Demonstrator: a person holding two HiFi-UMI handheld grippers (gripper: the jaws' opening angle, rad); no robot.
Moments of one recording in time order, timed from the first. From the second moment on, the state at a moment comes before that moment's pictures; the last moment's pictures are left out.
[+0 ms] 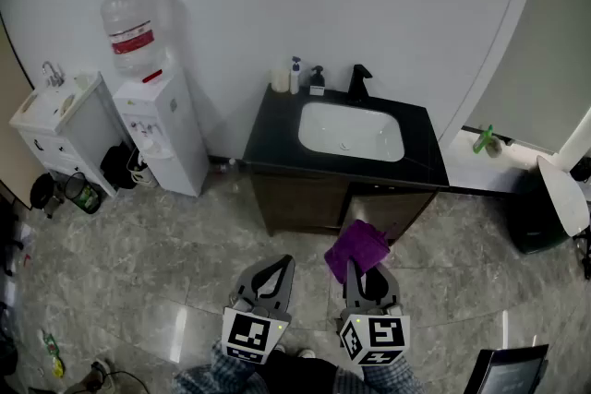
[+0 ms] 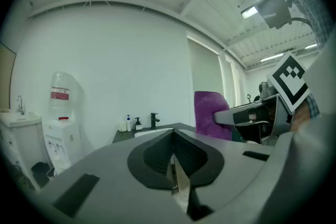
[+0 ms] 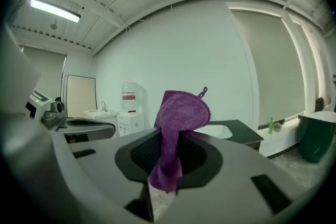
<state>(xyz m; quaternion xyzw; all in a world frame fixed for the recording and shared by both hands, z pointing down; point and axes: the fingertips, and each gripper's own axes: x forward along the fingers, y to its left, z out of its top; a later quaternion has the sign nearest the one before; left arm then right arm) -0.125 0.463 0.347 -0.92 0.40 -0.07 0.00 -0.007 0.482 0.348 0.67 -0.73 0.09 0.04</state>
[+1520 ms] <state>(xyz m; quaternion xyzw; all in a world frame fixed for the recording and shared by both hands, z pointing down) -0.072 0.474 0.343 -0.91 0.41 -0.07 0.00 0.059 0.504 0.347 0.68 -0.73 0.10 0.03</state>
